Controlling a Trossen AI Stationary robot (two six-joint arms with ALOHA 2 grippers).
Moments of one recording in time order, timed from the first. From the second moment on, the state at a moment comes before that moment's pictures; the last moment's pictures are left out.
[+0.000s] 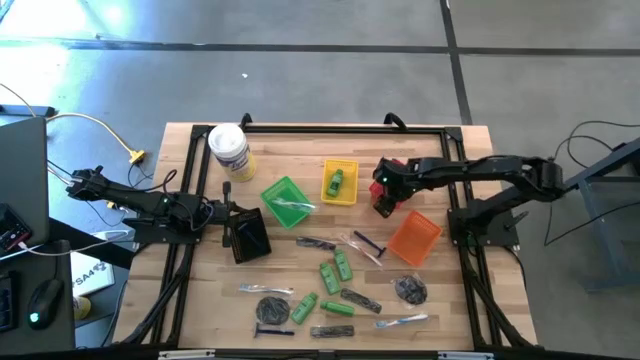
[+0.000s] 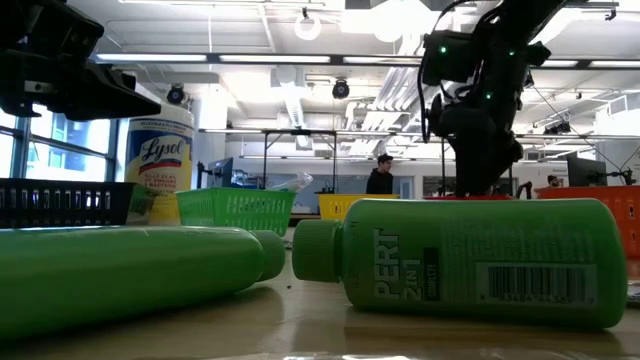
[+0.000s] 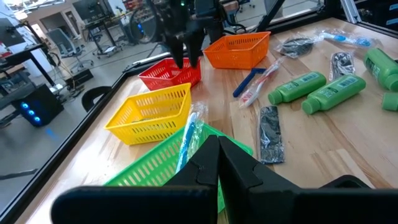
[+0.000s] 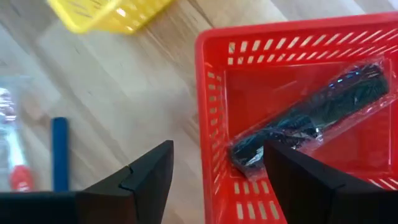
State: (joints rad) left arm -0.26 0.26 0.07 0.05 -0.36 0.24; right arm -0.27 1.40 0.80 -0.65 0.02 0.47
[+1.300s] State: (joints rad) left arm -0.26 0.26 0.07 0.05 -0.36 0.23; right arm -0.13 1.50 0.80 -0.60 0.00 0.40
